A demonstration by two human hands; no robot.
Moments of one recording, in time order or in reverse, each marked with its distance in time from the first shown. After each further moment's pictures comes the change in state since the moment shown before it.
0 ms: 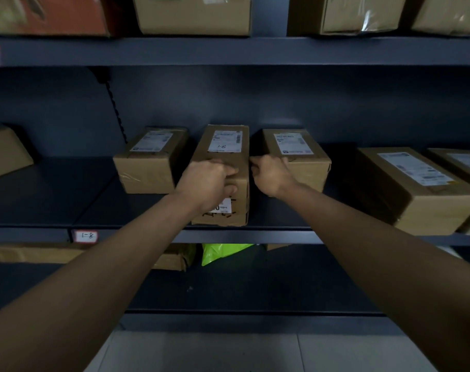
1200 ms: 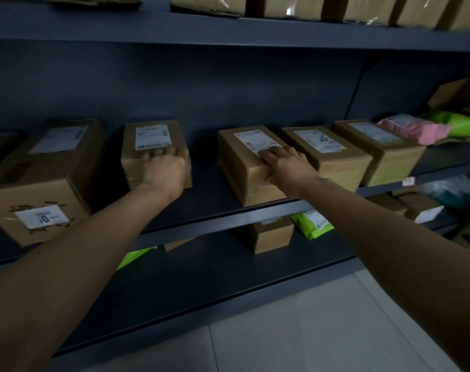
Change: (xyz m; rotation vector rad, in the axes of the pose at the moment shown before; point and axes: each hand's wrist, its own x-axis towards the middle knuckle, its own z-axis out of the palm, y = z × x) left_hand 0.104 0.189 0.056 0.265 -0.129 -0.022; right_hand -0.141 0.250 -0.118 -0.386 -0.113 0.222
